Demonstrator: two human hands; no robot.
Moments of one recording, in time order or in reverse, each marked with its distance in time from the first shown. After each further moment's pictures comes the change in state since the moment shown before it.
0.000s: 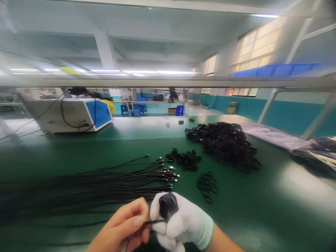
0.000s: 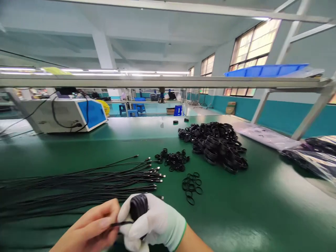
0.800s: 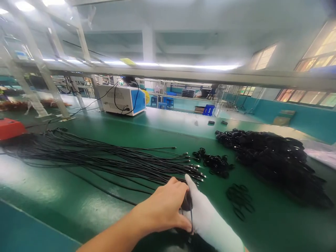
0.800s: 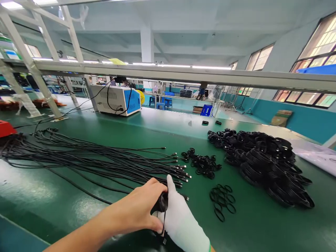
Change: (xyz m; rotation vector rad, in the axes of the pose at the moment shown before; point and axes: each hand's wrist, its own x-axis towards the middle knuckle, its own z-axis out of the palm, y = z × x) left_hand 0.014 0.010 0.012 0.968 0.016 0.138; right_hand 0.018 0.028 -0.010 -0.890 0.613 0.077
